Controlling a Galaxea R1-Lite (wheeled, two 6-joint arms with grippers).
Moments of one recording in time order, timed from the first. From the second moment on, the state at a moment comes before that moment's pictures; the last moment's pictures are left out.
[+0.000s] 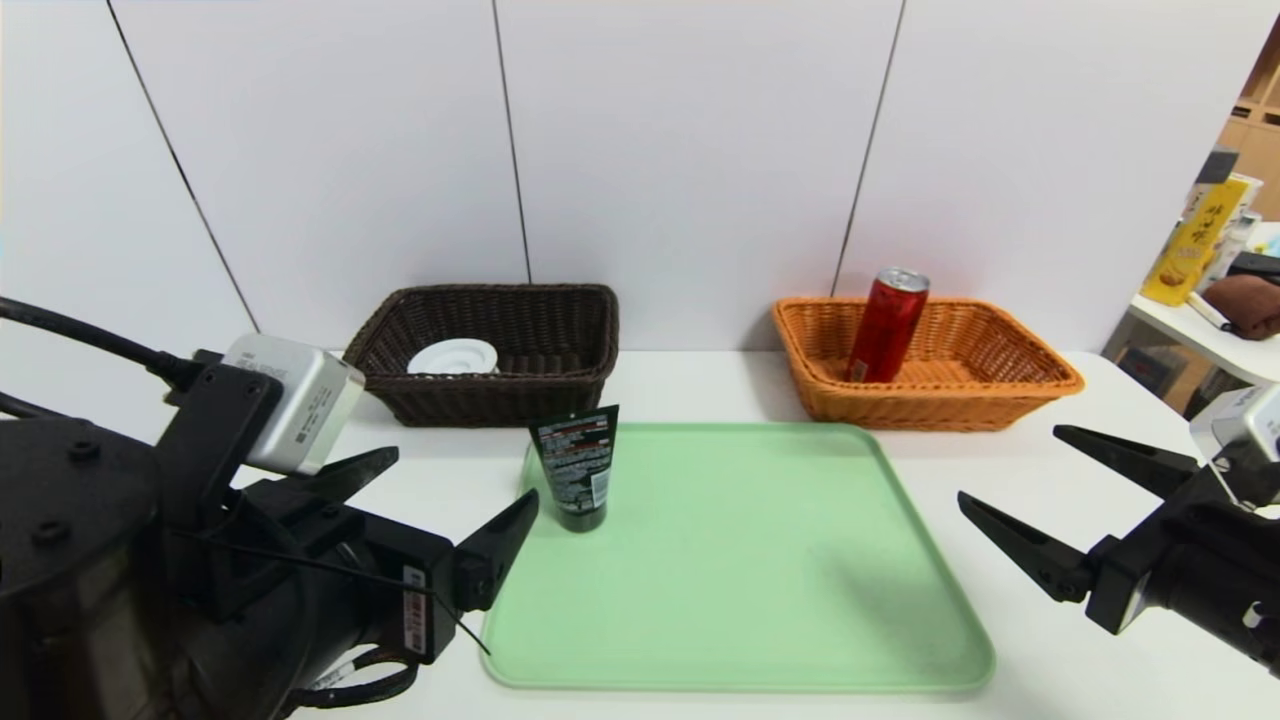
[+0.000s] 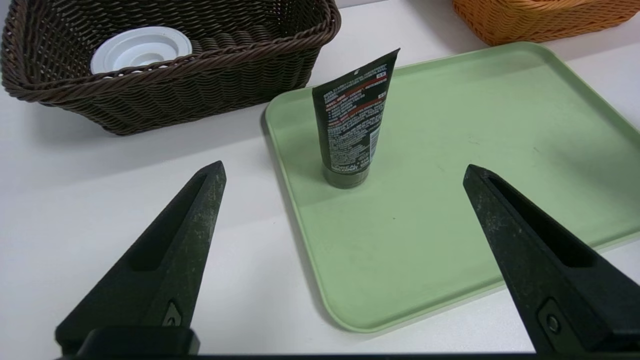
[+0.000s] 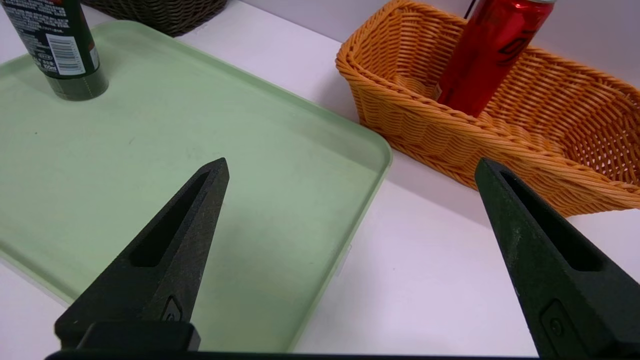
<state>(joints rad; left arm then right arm) -1.00 1.27 -0.58 -0.41 0.63 -0.22 0.25 1.26 -0.18 -0.95 0.16 -0.22</state>
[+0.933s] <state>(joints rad) -1.00 1.45 -0.50 -0.66 0.65 -0.26 0.27 1.26 -0.18 -0.95 0.14 -0.22</state>
